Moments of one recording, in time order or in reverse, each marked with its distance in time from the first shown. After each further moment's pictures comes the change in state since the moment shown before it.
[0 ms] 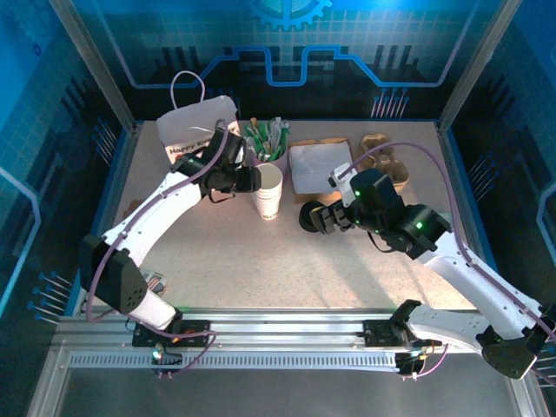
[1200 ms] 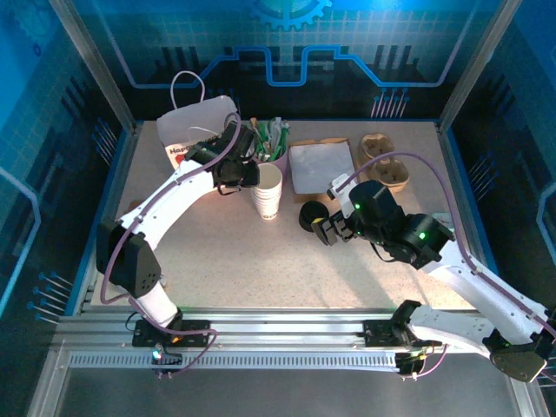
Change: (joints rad) left arm -0.016 0.123 0.129 -0.079 -0.080 -0.010; right arm 0.068 -0.050 -0.048 -0.014 0.057 -0.037
